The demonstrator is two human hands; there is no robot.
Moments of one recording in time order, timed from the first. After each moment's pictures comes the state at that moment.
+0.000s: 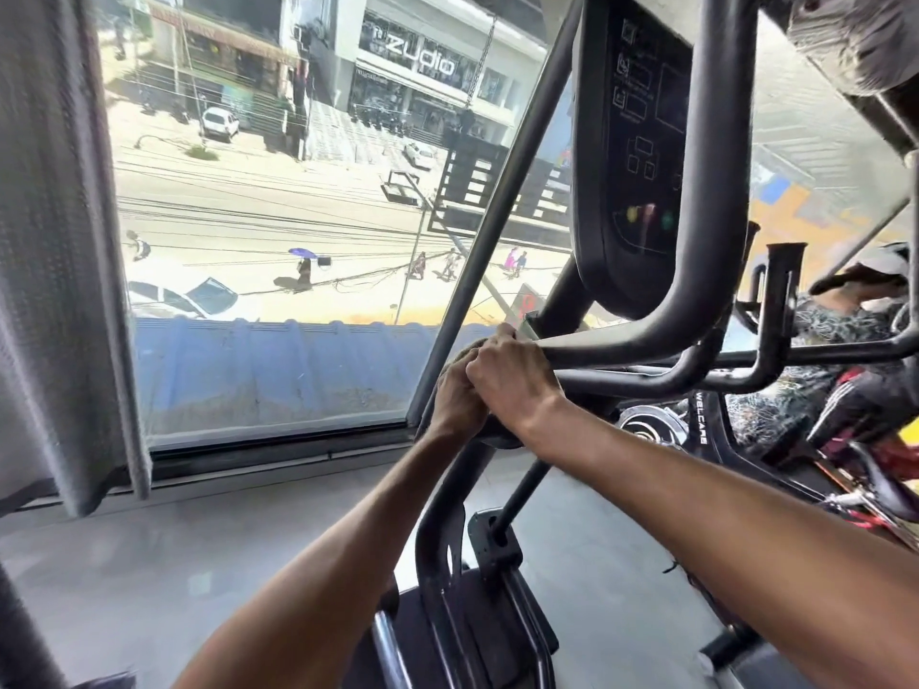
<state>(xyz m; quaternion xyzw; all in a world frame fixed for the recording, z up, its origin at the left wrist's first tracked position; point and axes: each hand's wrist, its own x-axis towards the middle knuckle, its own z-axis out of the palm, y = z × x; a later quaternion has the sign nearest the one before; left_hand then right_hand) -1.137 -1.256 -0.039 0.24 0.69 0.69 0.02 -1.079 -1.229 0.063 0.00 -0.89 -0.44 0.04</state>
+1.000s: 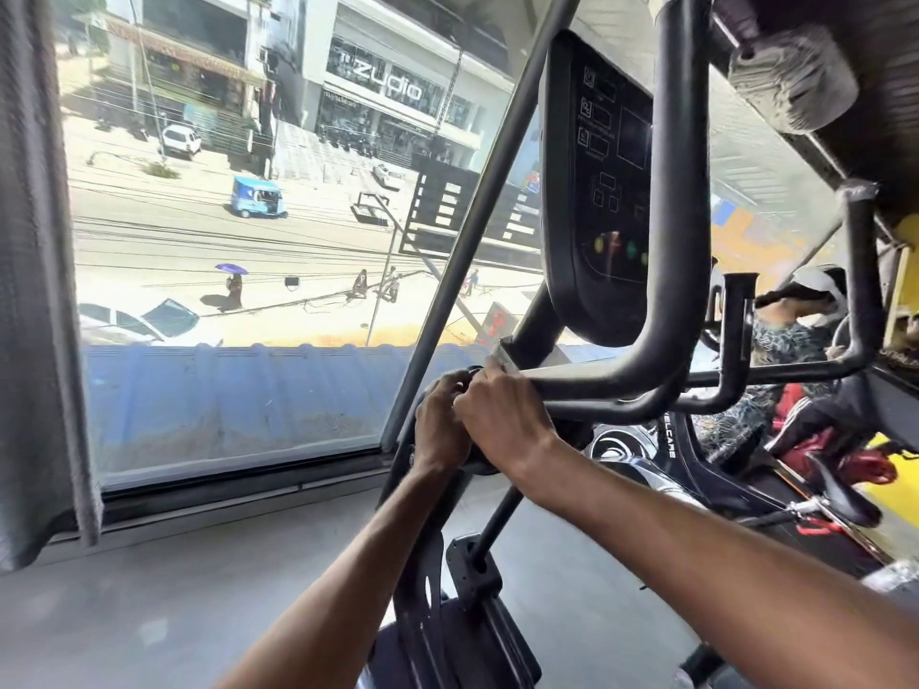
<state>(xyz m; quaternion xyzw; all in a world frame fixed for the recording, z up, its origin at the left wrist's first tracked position) -1.136 -1.252 -0.035 0.22 0.70 0.68 0.01 -1.068 -1.232 0.071 -0.03 -0.89 -0.45 0.04</state>
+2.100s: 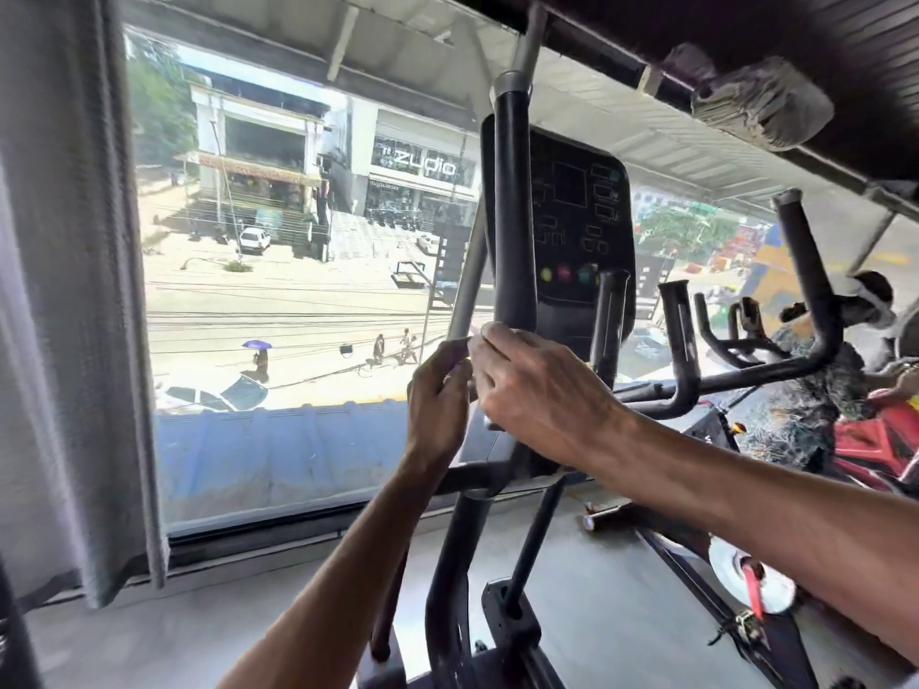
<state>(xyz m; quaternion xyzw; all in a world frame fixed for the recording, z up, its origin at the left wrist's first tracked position) -1.016 -1.272 0.094 0.26 0.53 0.80 -0.06 -0.931 -1.186 0.178 0.22 -0.83 -0.40 0.30</state>
